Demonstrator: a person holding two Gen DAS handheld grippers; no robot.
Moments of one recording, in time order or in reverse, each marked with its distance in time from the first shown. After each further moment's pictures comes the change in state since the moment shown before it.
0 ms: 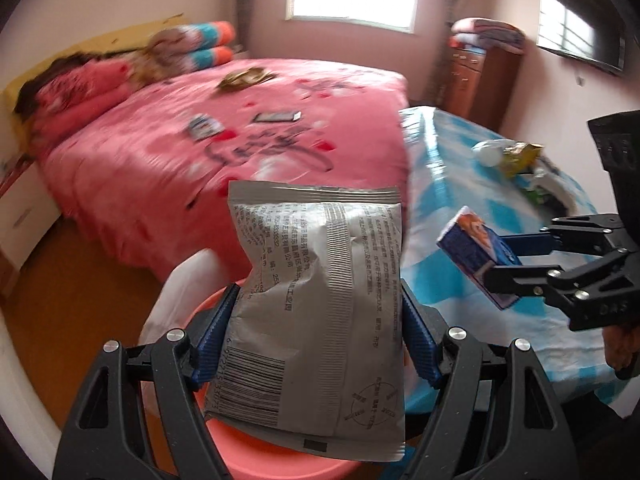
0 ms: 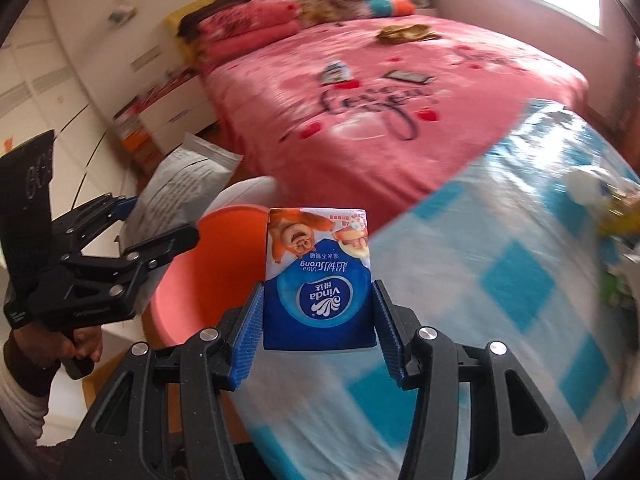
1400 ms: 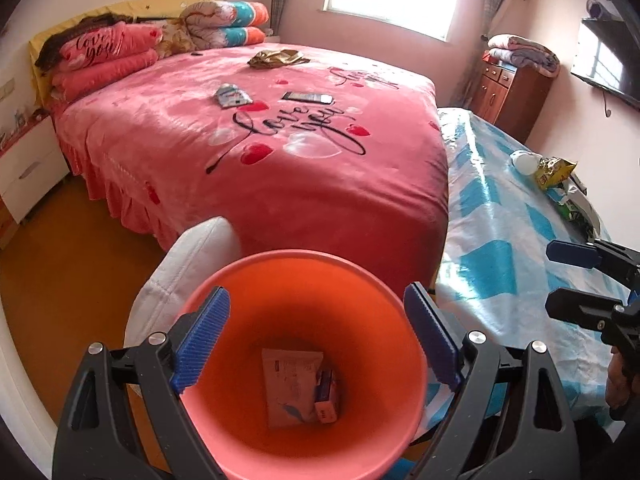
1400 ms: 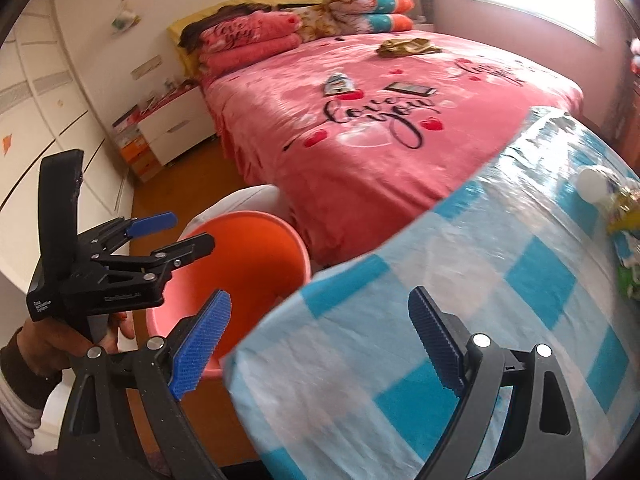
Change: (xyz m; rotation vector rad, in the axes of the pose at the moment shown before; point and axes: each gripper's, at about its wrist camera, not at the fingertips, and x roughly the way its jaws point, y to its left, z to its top) left arm 0.027 0.020 -0.019 -0.115 0.004 0.018; right arm -0.005 -0.008 -0.025 0.044 -0.106 -0.057
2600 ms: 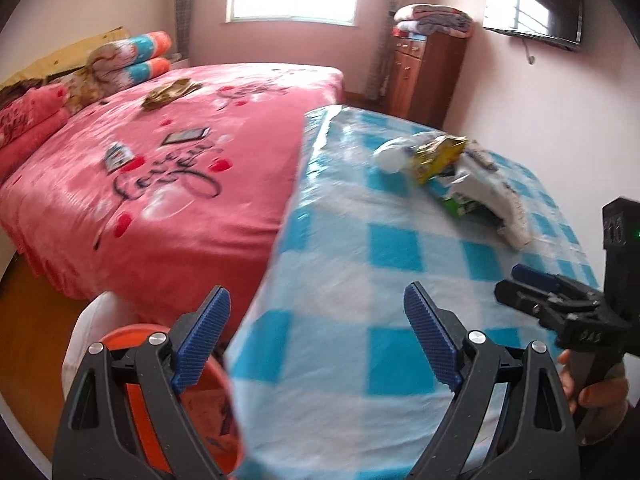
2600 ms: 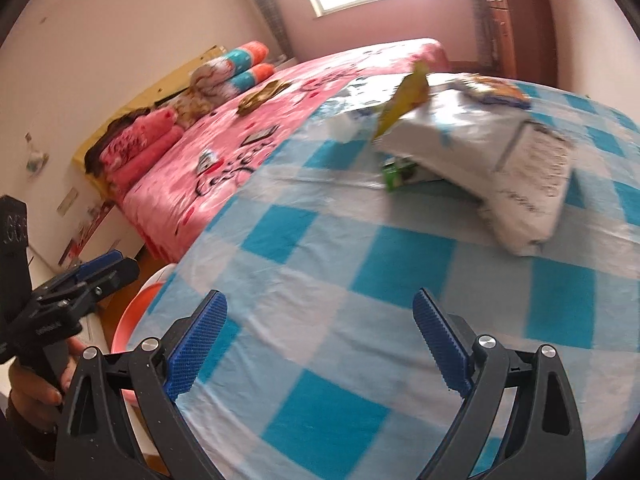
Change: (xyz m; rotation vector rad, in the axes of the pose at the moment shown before) left arm -0.009 -0.174 0.044 0.238 0.002 -0.194; right arm -0.104 -0.156 -0.090 0.450 -0.219 -0.181
